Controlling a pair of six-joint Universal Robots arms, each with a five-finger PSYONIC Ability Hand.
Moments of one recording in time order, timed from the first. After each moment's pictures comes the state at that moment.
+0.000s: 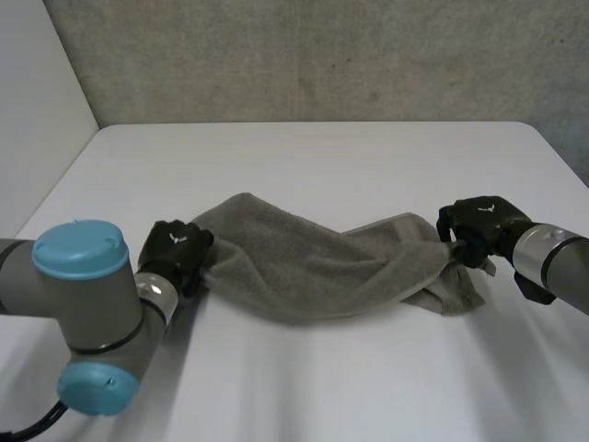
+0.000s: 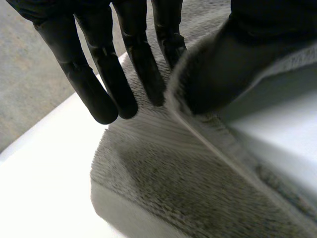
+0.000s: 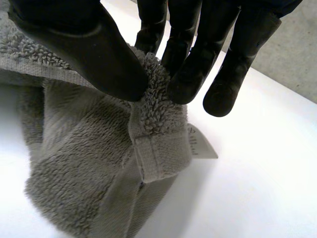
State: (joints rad) left arm 4.26 -2.08 -1.69 3.47 -1.66 3.51; right arm 1.69 -1.13 1.50 0.12 1.20 2.75; left_hand 1.43 1.42 1.42 1.43 1.41; right_hand 1.31 1.31 1.33 1.34 1.16
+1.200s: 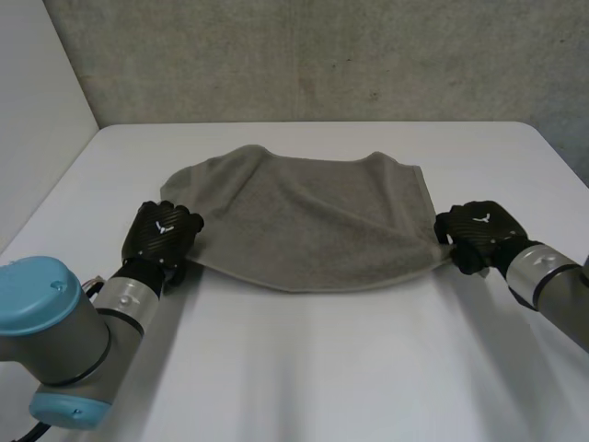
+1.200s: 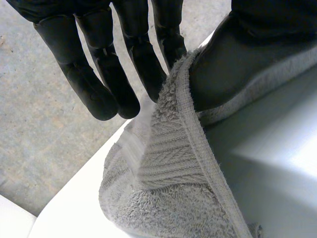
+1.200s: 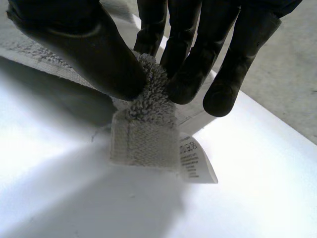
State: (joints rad) left arm 4.37 -1.96 -1.96 3.85 -1.46 3.63; right arm 1.65 -1.14 1.70 -0.20 1.12 2.69; left_hand 1.44 1.51 1.54 1.51 1.48; right_hand 1.31 1.31 1.33 1.34 1.16
